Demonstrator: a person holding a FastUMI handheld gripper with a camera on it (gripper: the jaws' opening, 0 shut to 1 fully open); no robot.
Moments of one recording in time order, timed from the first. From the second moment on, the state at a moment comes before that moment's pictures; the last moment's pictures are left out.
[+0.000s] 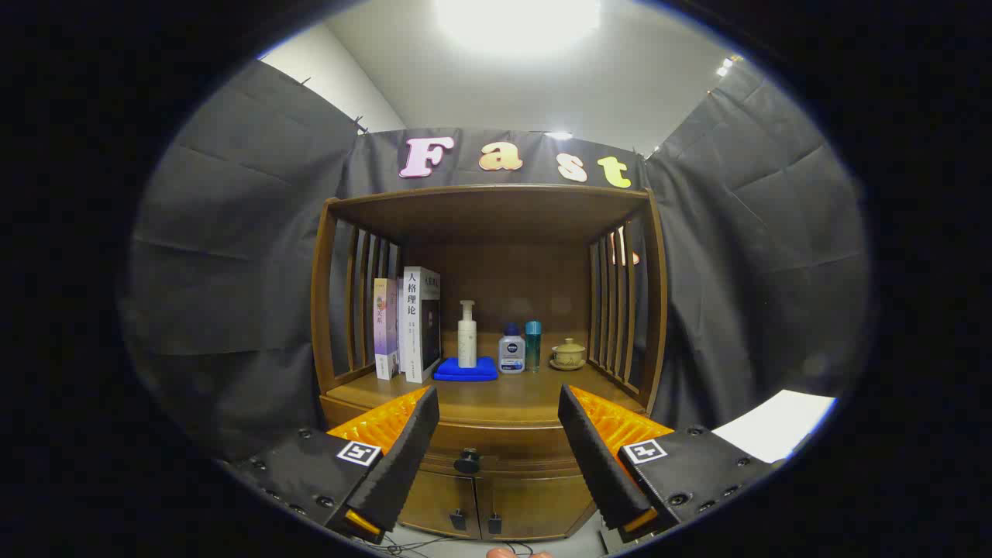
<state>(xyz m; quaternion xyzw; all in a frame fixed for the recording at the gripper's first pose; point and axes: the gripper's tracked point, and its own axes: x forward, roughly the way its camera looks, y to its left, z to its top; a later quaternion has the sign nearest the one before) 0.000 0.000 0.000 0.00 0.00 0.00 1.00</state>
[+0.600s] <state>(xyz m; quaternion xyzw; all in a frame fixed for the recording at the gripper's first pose) 0.004 0.002 -0.012 0.02 0.02 0.01 1.00</state>
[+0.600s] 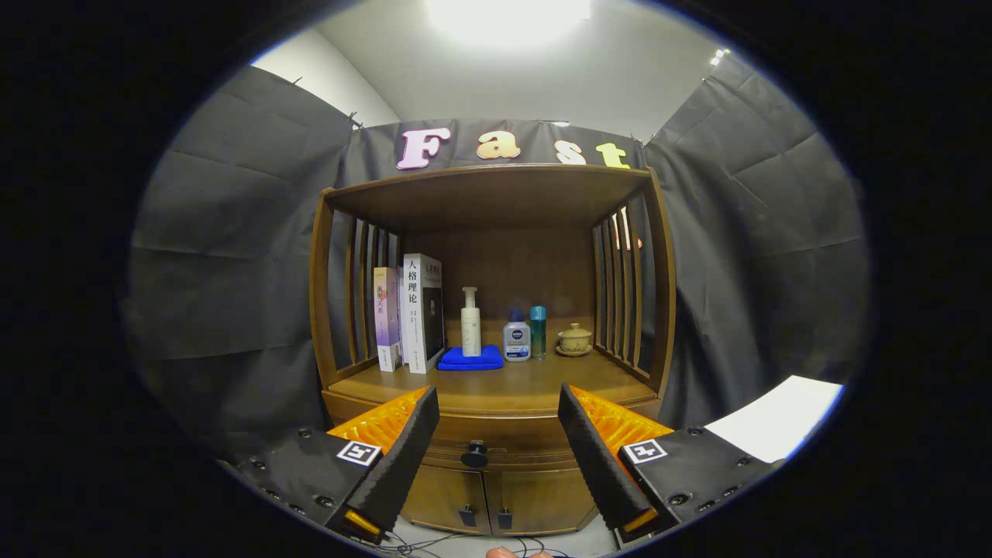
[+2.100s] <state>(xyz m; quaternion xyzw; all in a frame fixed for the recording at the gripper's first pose) 0.114 0.029 -0.165 0.04 0.15 0.02 0.99</state>
